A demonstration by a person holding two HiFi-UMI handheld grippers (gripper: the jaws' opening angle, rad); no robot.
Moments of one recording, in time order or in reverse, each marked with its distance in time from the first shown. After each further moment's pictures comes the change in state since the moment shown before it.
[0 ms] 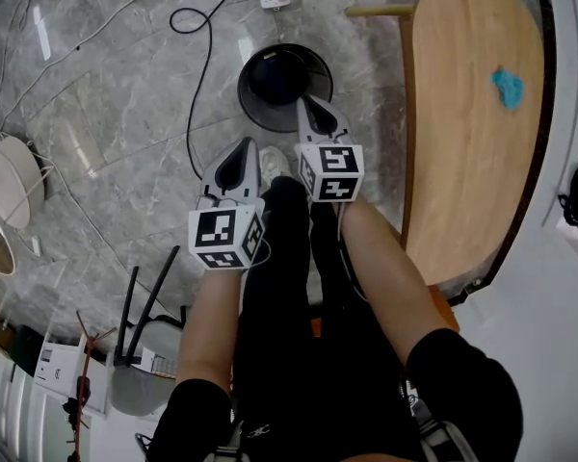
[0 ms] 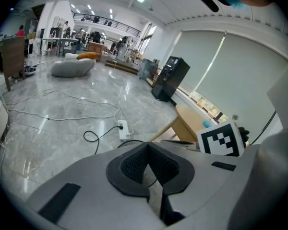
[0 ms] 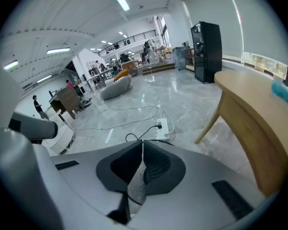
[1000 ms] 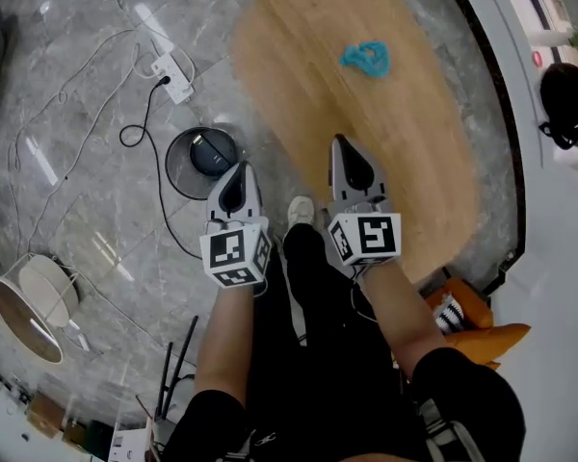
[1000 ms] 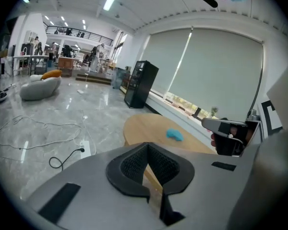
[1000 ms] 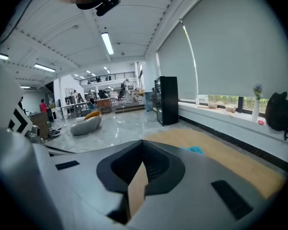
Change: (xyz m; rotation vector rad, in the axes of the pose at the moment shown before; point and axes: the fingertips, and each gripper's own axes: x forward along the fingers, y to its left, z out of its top) left arm 0.052 -0.264 0.061 0.246 -0.091 -0.164; right arm -0.303 -0.224 0.110 0.050 -0.477 -0.348
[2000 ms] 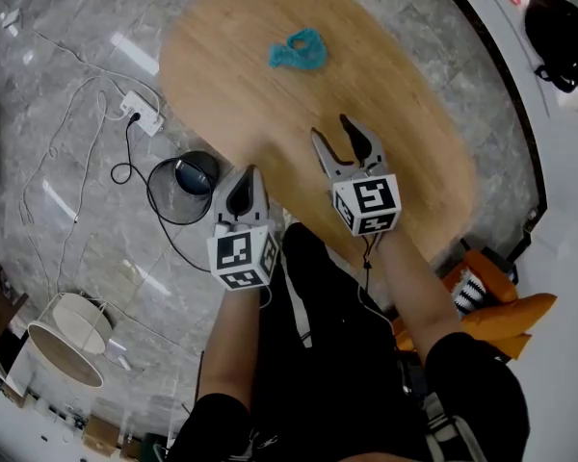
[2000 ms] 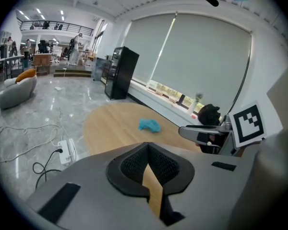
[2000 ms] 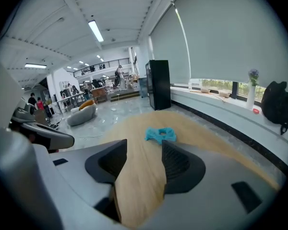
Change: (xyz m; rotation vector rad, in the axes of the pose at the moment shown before) left arm 0.073 -0.139 -0.019 0.127 0.121 -0.146; right arm -0.003 -0.152 -0.069 0.057 0.182 -0.010
